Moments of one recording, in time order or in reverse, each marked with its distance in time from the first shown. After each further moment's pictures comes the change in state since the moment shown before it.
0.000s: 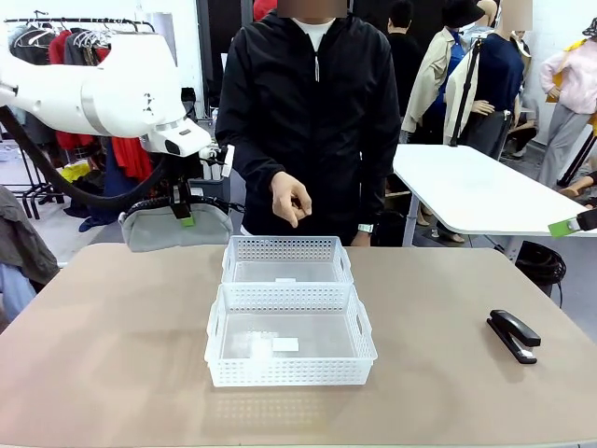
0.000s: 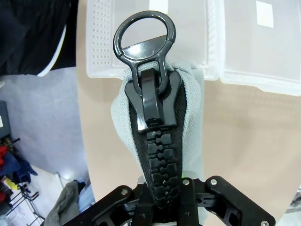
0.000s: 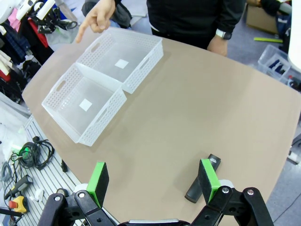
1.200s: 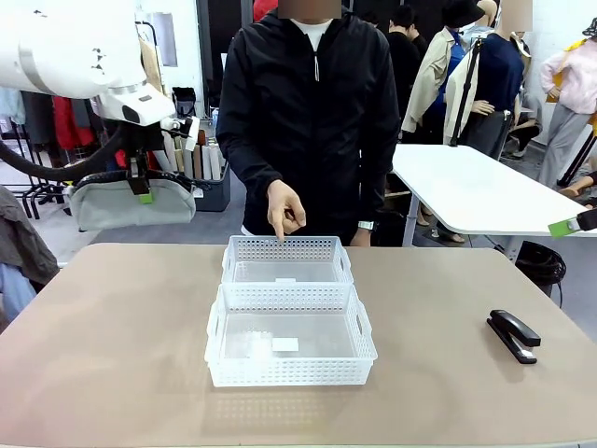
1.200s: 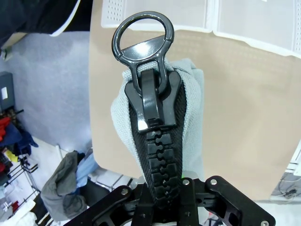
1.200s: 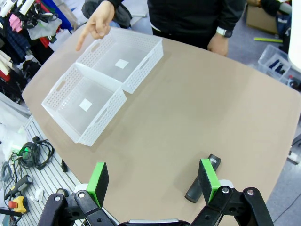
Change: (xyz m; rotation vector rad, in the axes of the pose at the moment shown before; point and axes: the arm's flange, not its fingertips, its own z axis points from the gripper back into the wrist) left arm -0.046 -0.019 0.070 0.049 0.090 0.070; right arm 0.000 0.000 0.000 0.000 0.000 0.000
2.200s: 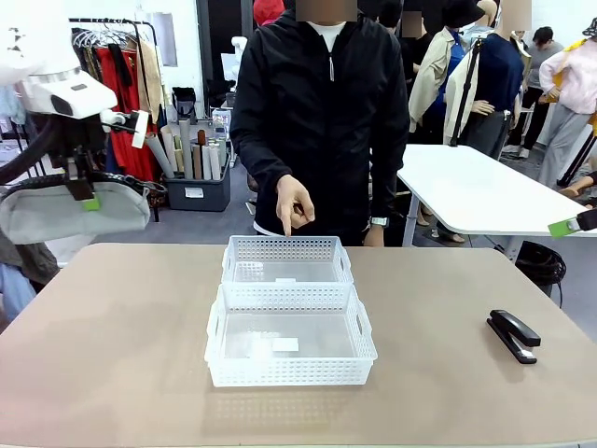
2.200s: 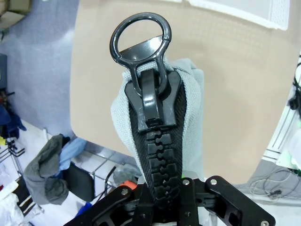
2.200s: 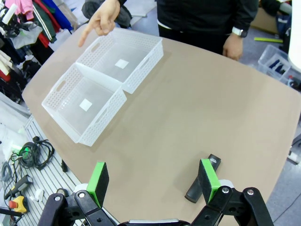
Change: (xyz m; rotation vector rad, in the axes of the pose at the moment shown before) left arm -0.070 -0.051 0.035 -0.015 0.014 0.087; right arm 0.000 0.000 0.000 0.000 0.000 0.000
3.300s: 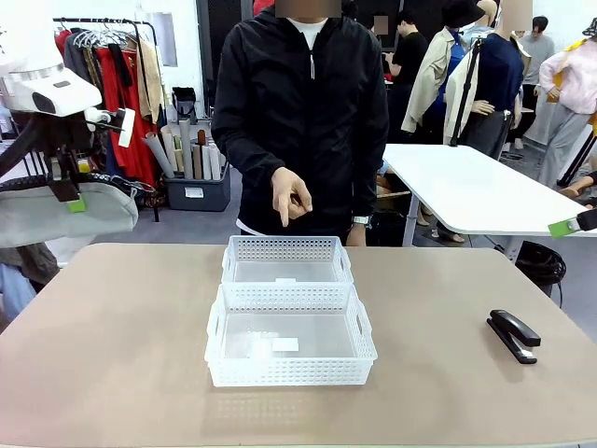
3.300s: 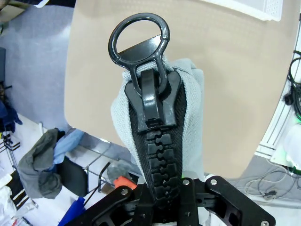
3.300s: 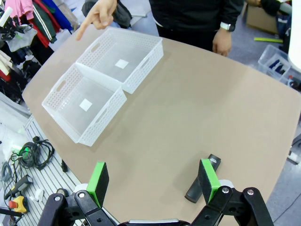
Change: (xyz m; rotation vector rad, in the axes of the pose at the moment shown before) left arm -0.029 -0.017 0.011 -0.004 0.003 0.038; right arm 0.000 0.000 0.000 0.000 0.000 0.000
